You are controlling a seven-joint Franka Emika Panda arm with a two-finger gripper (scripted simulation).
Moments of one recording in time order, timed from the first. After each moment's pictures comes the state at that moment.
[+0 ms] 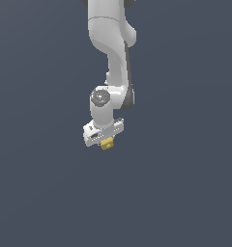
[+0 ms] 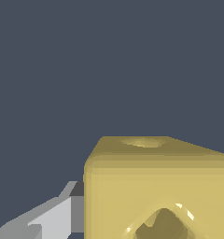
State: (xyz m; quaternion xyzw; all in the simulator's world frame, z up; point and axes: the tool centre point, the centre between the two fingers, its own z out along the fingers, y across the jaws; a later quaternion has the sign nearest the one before) arm -0.036 -0.054 0.040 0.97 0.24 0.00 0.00
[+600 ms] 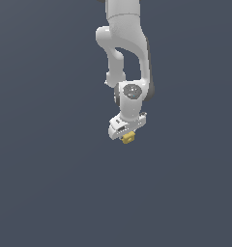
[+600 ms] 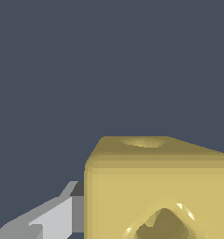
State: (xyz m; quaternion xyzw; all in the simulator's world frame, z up) arm -0.073 0.059 0.040 0.97 0.25 0.00 0.00
